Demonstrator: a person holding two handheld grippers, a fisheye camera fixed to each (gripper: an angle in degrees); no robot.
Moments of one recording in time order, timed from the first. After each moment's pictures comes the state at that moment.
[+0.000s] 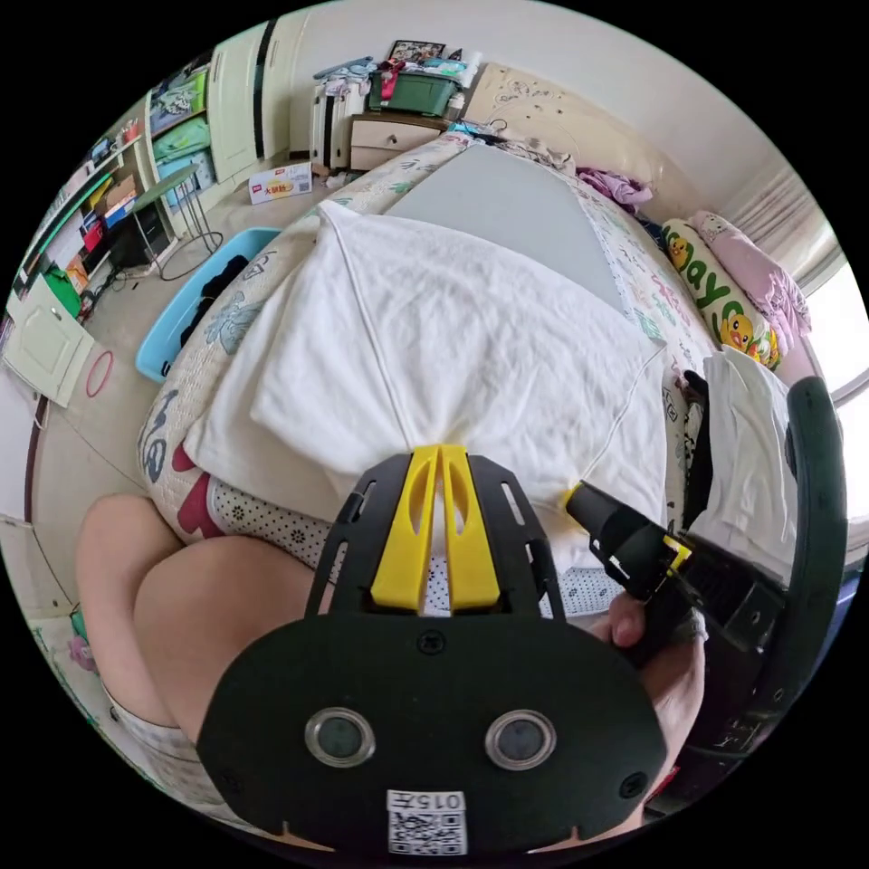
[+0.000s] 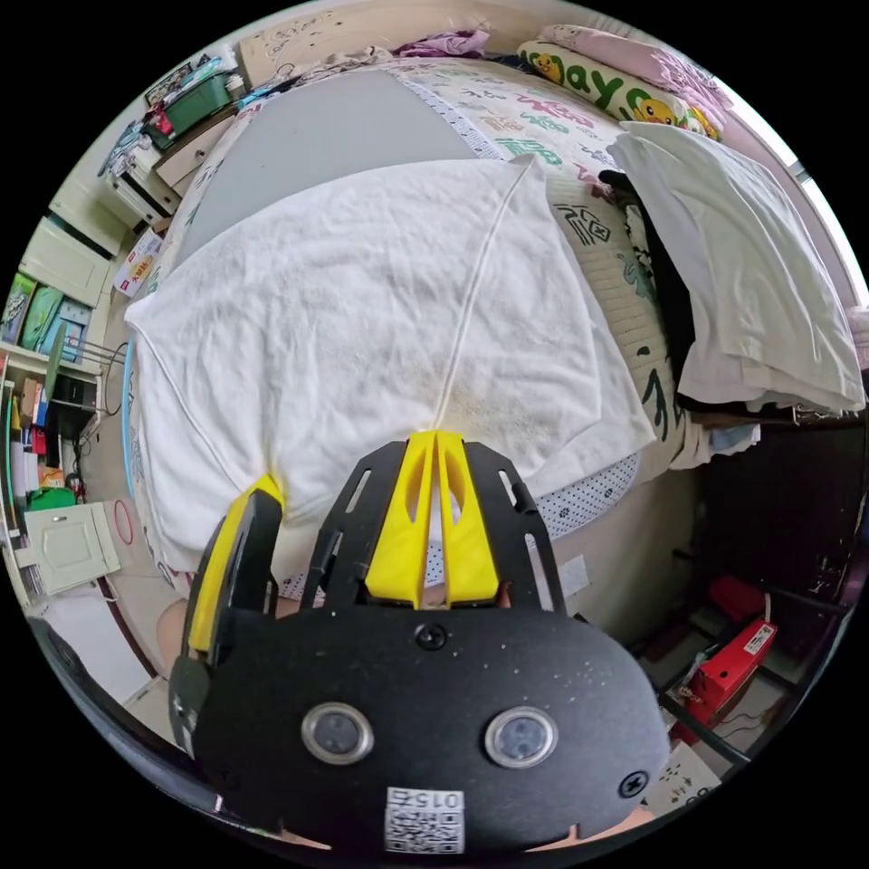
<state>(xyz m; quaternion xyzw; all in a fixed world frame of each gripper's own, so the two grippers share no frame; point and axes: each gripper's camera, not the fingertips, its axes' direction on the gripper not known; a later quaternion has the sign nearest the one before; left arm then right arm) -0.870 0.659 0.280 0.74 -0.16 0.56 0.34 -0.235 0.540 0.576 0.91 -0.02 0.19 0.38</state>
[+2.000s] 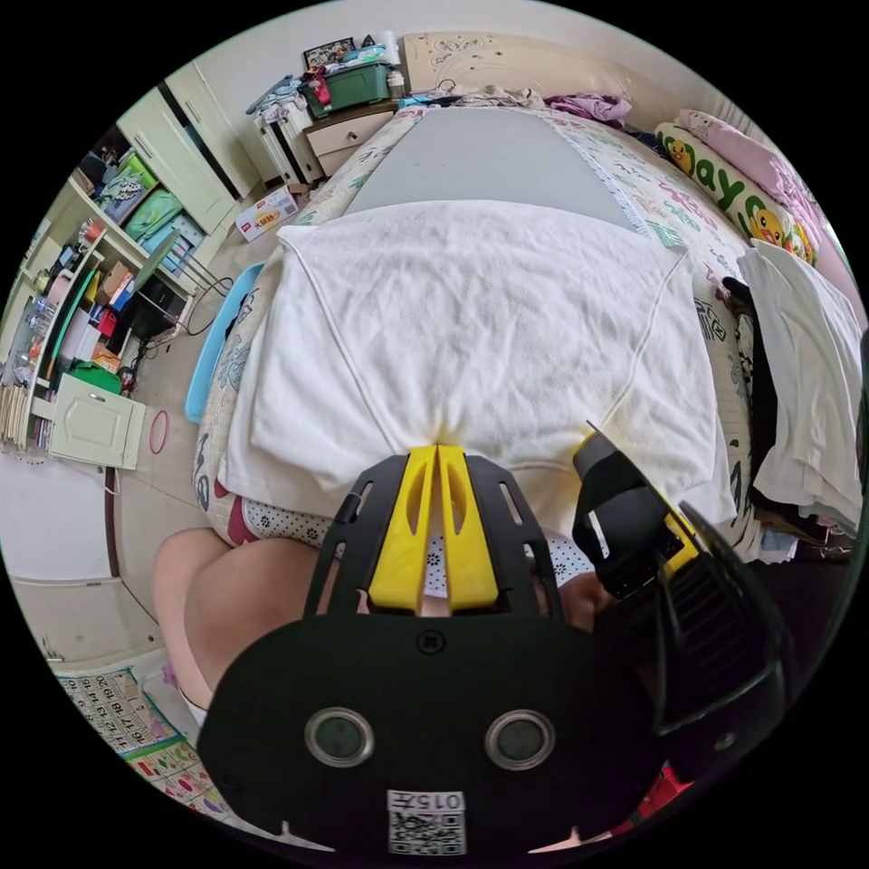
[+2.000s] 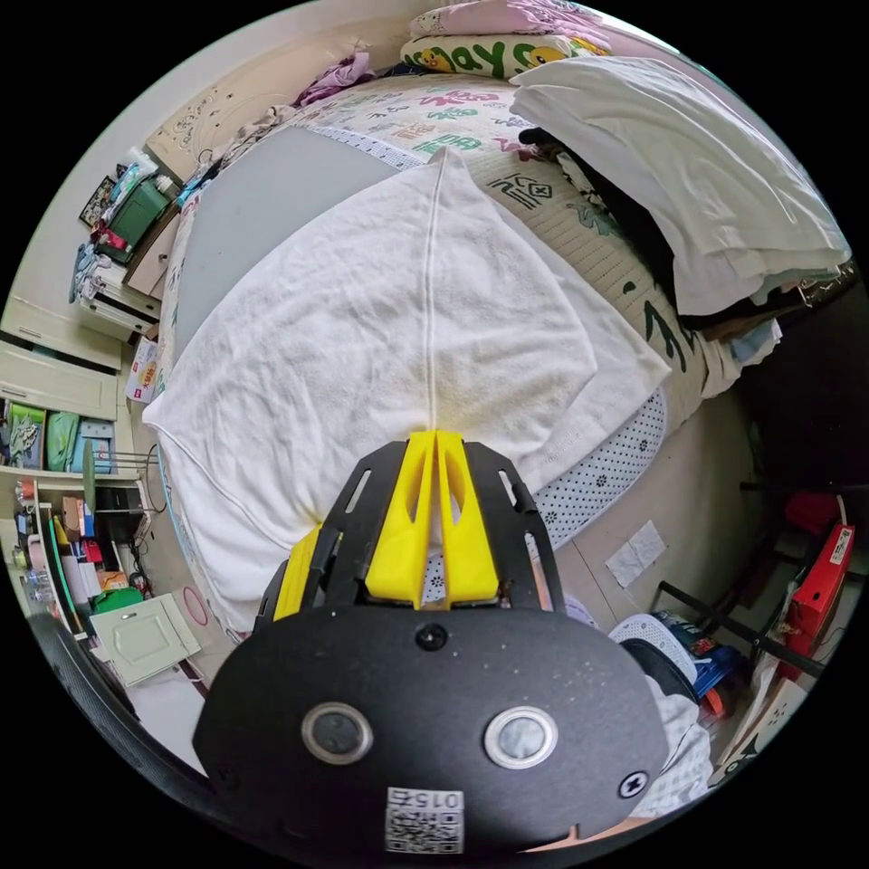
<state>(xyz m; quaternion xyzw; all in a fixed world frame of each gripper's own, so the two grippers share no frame) -0.948 0.819 0.466 0.77 -0.32 0.47 0.29 -0.250 0.546 0.627 0.92 -0.17 0.18 0.31</state>
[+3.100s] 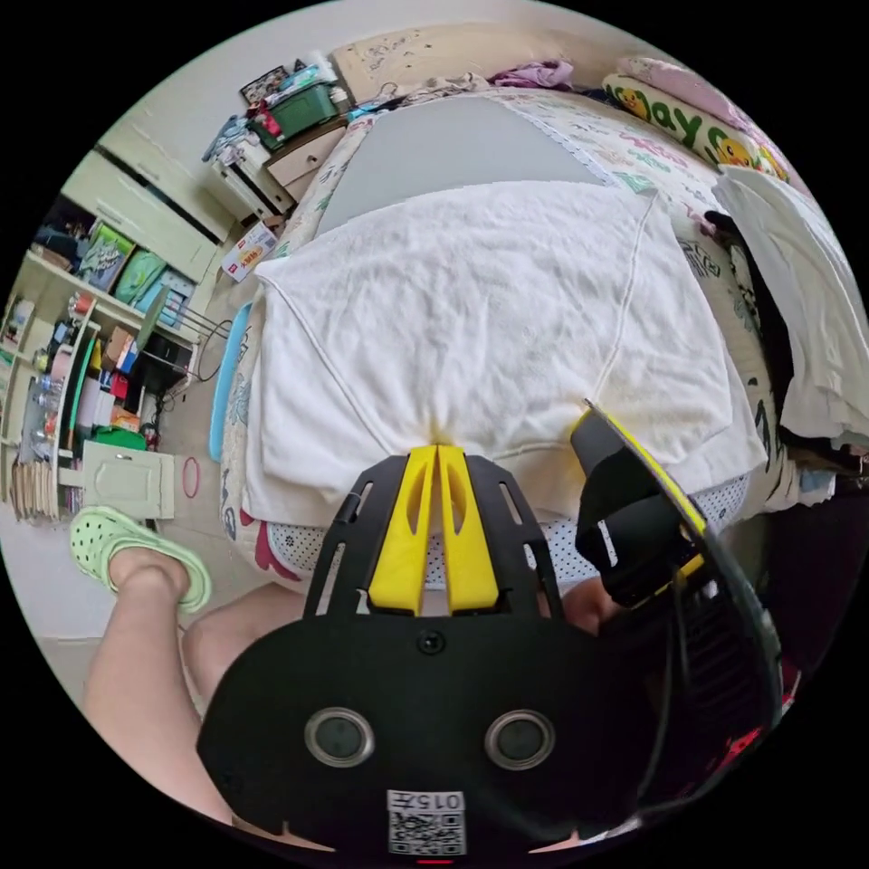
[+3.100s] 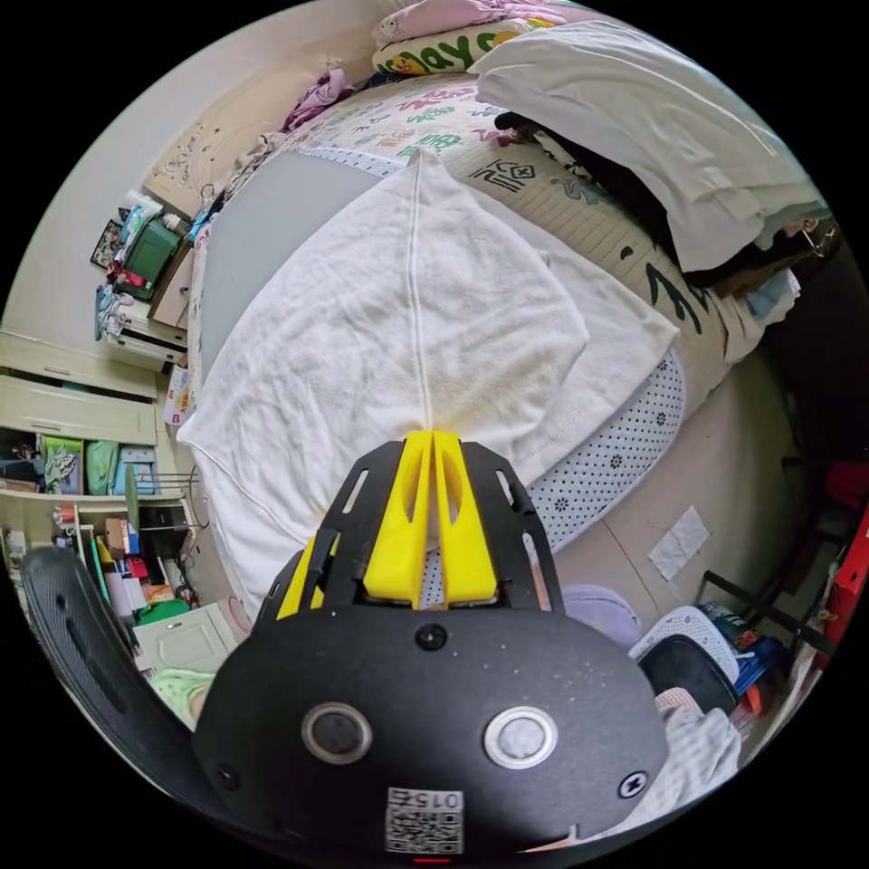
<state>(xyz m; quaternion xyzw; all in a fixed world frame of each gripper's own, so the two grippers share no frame) -0.902 0.833 0.507 0.76 -0.42 0.44 0.22 -0.165 0.525 0.669 0.92 -0.22 0.12 0.29</state>
